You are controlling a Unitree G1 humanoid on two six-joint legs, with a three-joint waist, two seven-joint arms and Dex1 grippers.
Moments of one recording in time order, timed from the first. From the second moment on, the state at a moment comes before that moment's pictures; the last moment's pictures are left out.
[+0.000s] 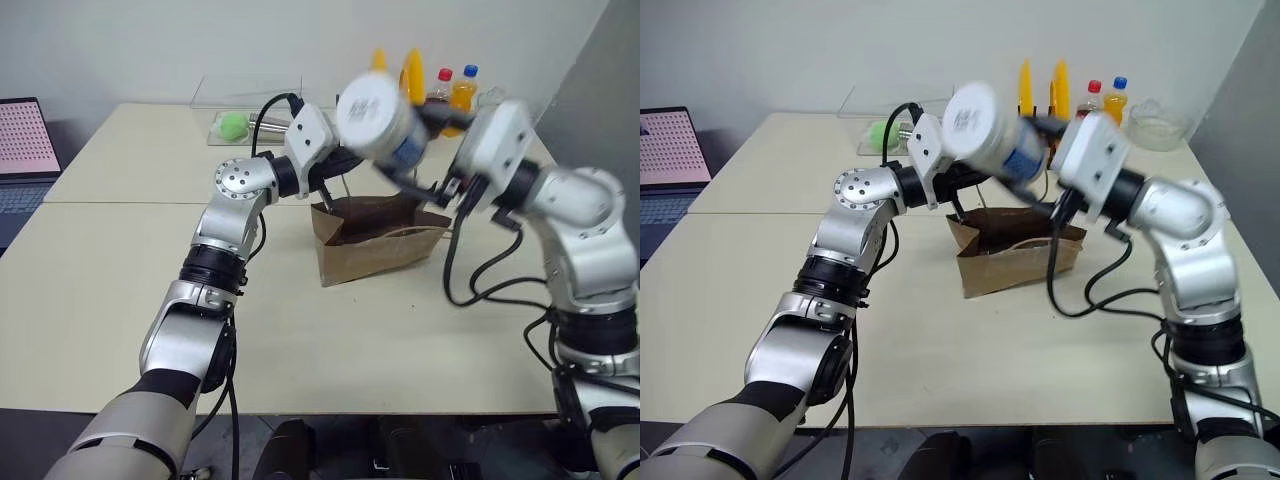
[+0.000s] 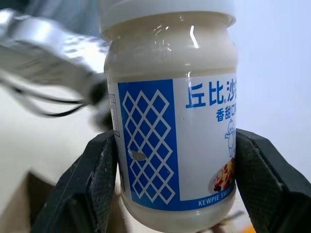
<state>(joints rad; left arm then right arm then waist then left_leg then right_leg) -1.04 0.34 -0.11 0.56 -0.13 -0.03 -0.91 -0.77 -0.58 -0.01 -0.26 0.17 0.22 0.82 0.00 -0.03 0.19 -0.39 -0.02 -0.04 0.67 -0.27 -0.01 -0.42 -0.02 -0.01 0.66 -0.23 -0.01</state>
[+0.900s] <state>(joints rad) -1.05 0.36 -0.10 0.56 -0.12 -0.03 -0.91 -0.74 -0.86 0.27 0.49 -0.26 0.08 0.97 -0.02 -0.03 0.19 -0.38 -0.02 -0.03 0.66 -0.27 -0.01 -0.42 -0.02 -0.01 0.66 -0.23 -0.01</state>
